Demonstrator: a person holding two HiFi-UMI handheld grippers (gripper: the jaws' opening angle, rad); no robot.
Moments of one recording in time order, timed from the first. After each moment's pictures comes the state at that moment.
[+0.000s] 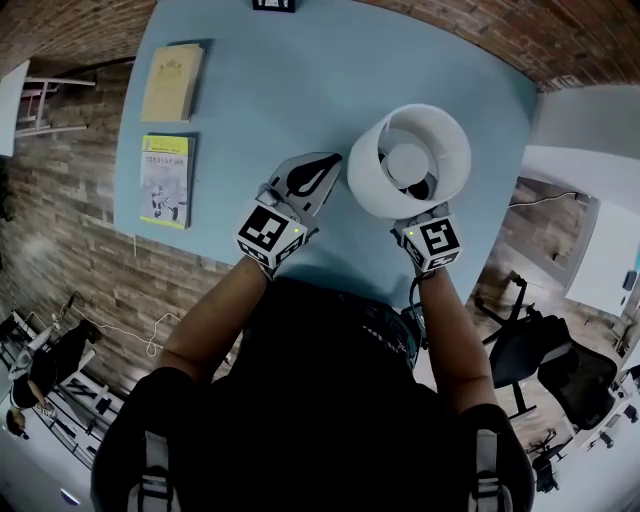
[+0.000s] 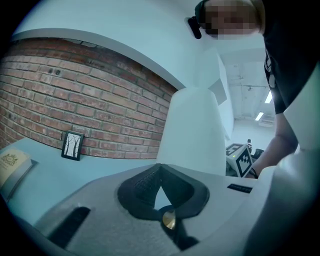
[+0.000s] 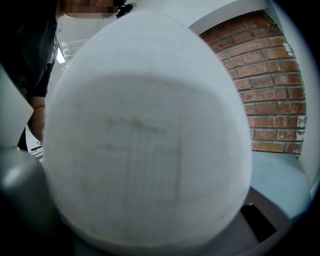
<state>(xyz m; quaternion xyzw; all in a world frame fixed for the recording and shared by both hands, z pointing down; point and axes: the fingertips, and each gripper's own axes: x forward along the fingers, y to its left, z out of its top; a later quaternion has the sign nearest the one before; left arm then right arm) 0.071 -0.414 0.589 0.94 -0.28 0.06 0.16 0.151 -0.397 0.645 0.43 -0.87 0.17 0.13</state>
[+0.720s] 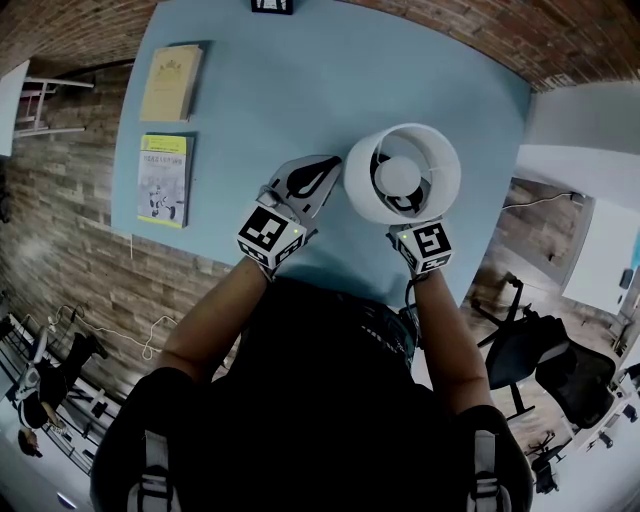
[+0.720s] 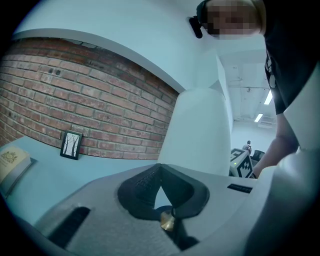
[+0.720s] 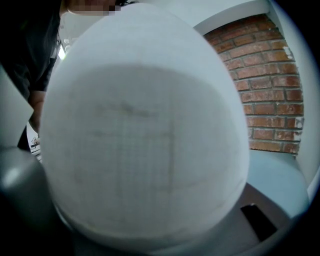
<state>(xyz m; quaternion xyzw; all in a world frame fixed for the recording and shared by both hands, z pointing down) 0.075 -0.403 0.585 0.94 -0.28 0.06 0.16 0.152 -0.378 0.654 0.43 -0.87 0.16 0.14</state>
